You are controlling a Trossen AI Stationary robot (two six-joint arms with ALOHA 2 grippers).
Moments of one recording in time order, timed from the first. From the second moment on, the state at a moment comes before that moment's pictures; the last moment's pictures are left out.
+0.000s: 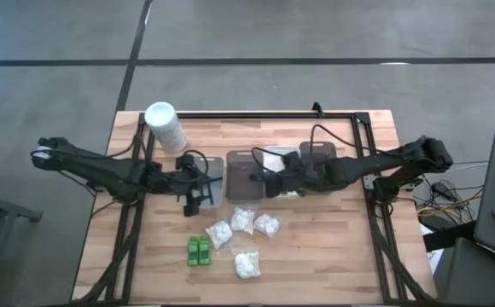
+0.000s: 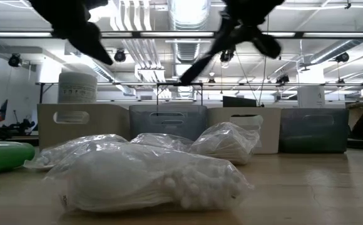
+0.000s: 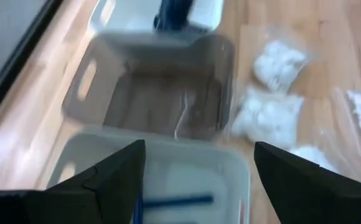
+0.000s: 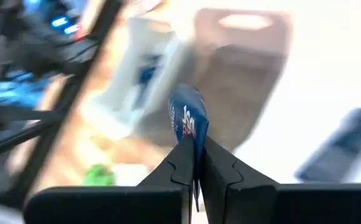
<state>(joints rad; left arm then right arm) -0.22 1.03 0.82 -0.55 -0.35 -0.22 0.15 1.49 1.16 -0.47 0.41 1.24</state>
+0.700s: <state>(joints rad) -0.22 0.84 0.70 -0.85 -0.01 -0.48 0.11 1.67 1.17 -0.80 0.61 1.32</state>
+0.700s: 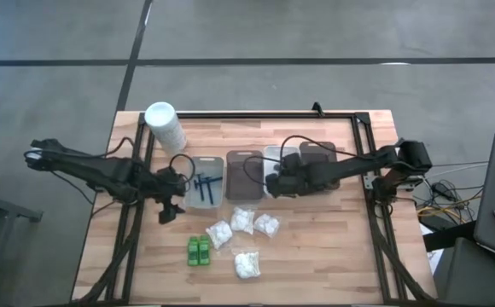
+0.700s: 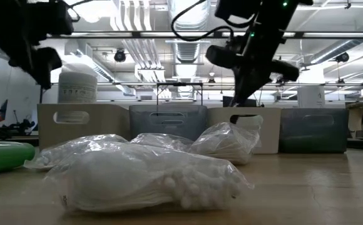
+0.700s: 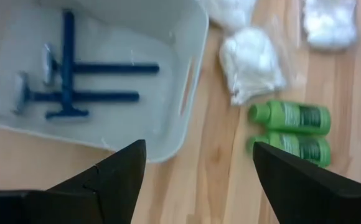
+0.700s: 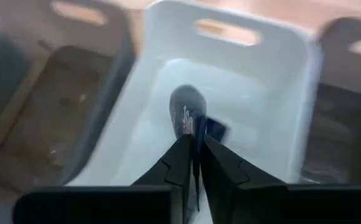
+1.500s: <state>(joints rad) -0.33 0.83 0.49 -0.57 0.31 -0.61 0.23 1.66 1.30 -0.86 0.36 1.55</state>
